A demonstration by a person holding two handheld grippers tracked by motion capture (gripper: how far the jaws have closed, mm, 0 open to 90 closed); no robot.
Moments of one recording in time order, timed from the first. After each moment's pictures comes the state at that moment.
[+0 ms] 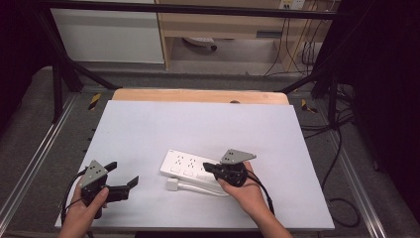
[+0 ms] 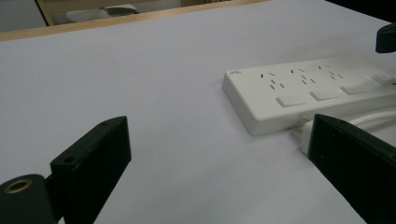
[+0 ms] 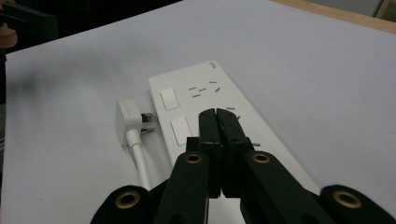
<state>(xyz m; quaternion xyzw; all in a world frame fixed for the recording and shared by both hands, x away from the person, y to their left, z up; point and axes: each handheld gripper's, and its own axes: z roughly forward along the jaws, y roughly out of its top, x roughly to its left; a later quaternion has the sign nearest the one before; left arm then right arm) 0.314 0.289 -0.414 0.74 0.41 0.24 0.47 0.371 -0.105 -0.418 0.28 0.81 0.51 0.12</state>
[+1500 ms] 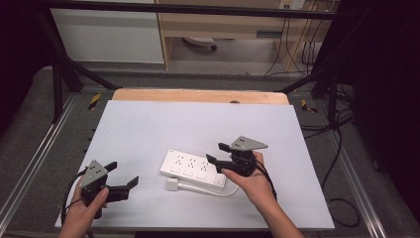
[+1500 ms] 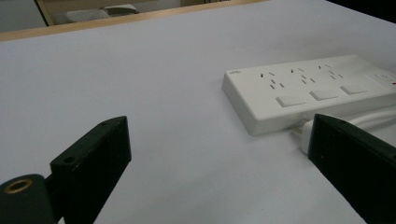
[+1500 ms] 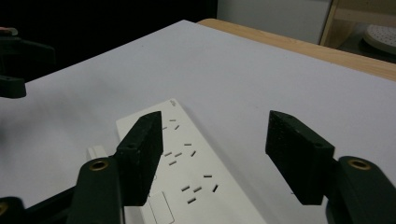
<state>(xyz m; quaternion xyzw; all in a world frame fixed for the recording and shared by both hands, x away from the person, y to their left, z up) 0.314 0.288 -0.414 0.74 0.41 0.24 0.47 0.384 -0.121 -0.384 0.33 0.77 0.52 0.16</state>
